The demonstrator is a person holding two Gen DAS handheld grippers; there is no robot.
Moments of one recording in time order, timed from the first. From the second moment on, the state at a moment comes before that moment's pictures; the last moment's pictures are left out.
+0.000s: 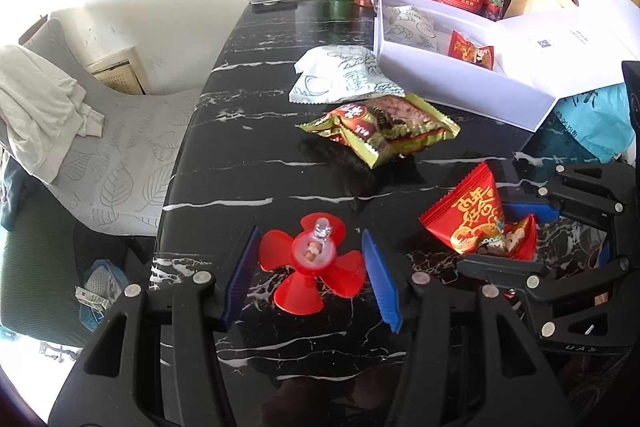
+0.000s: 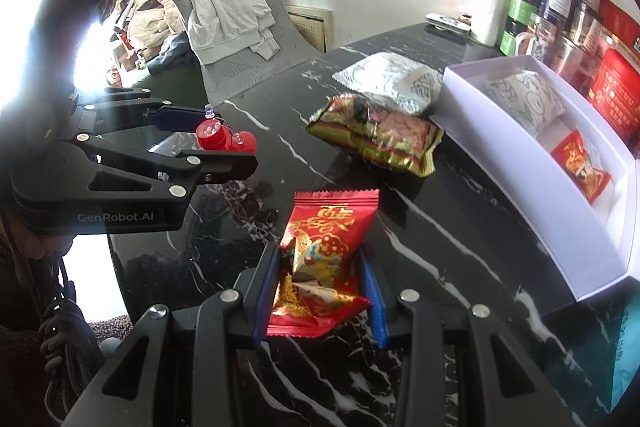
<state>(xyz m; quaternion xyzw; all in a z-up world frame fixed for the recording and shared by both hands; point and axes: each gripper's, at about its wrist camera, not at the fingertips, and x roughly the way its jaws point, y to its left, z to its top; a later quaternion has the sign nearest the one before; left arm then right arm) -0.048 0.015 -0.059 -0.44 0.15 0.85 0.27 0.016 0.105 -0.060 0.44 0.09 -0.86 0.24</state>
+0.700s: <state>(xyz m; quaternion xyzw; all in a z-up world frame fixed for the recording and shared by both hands) -0.014 0.098 -0.046 -0.42 0.18 0.81 0.36 0.053 0.173 -0.042 0.43 0.04 -0.89 0.16</state>
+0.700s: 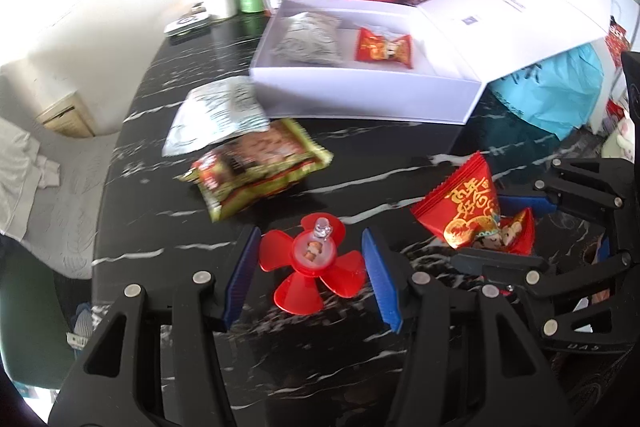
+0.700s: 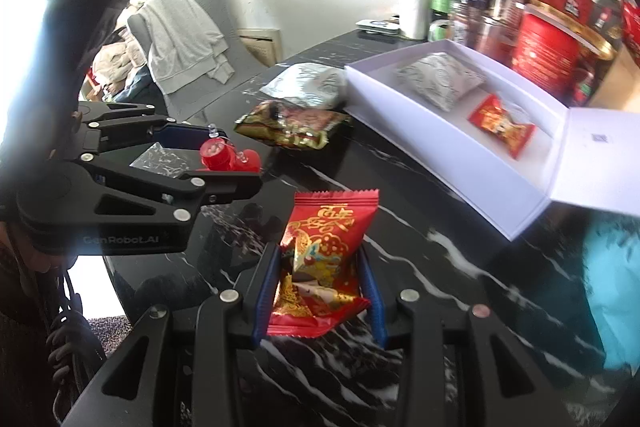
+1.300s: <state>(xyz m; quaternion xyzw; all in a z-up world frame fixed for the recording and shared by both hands) -0.012 0.141 -0.028 -0.40 0.20 0.80 0.40 0.063 0.215 -0.027 0.42 0.01 -0.90 0.12</state>
